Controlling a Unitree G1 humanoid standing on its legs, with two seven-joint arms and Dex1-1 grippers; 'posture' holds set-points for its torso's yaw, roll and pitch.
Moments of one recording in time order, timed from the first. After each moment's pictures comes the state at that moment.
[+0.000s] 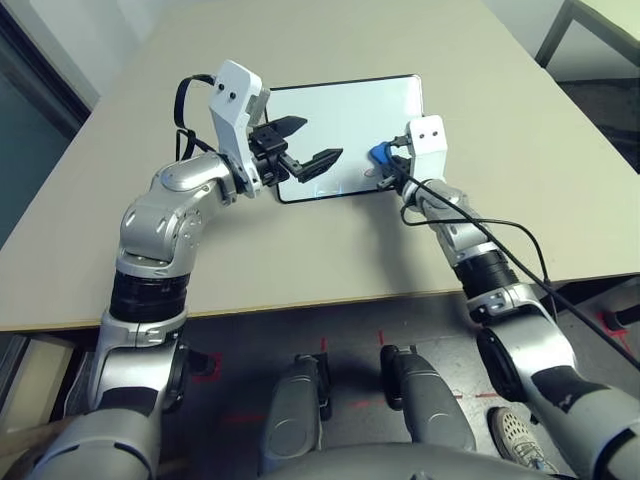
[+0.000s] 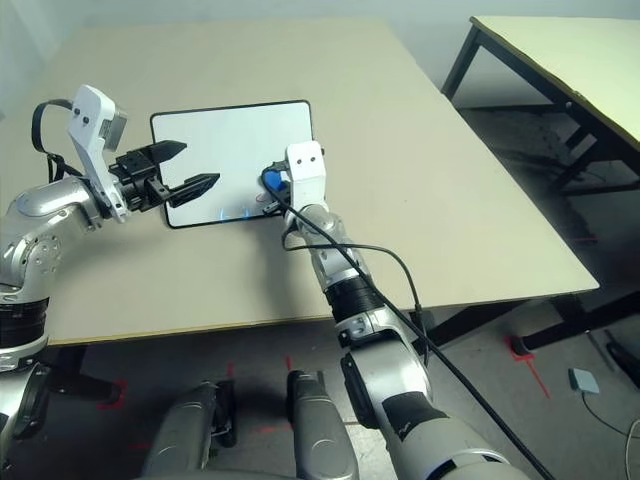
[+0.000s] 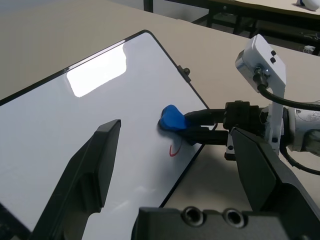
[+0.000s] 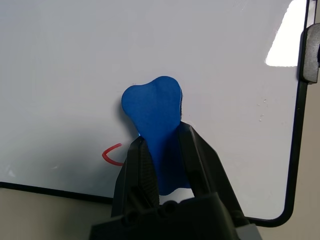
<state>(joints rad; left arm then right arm) -0.64 0.53 0.03 -0.17 -0.40 0.71 -0.65 -0.81 -0.06 0.15 0.57 -0.10 0.33 0.25</state>
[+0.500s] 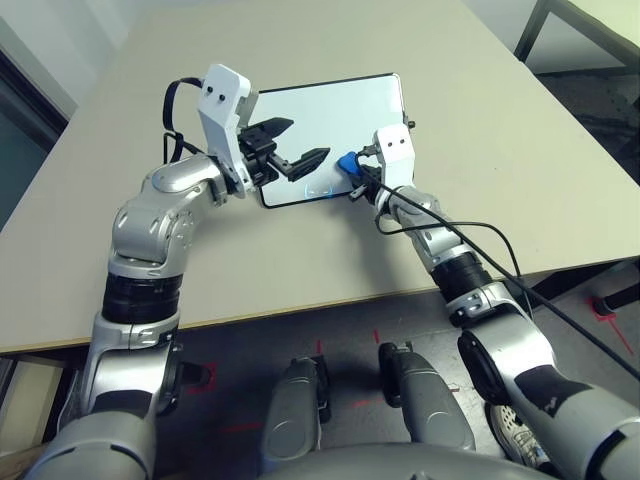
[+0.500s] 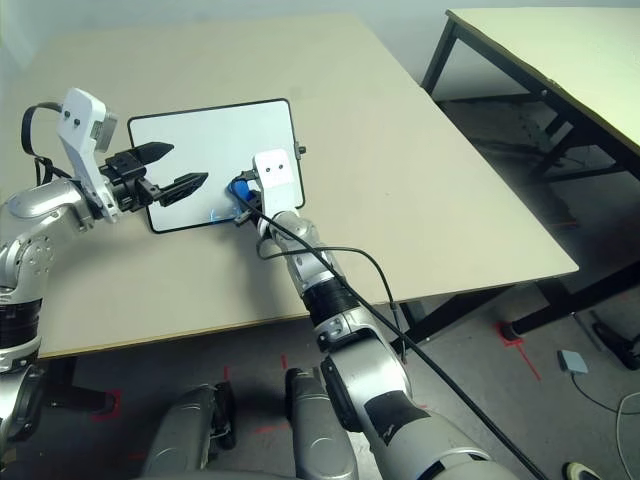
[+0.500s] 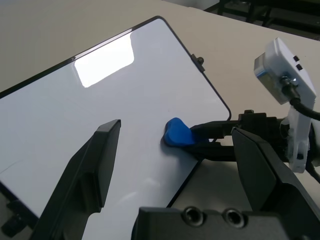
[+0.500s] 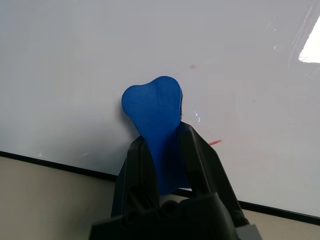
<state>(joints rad) -0.60 0.58 0.06 -0.15 -0.39 0.71 -0.63 -0.81 0.00 0.19 0.61 -0.10 0.29 0.29</state>
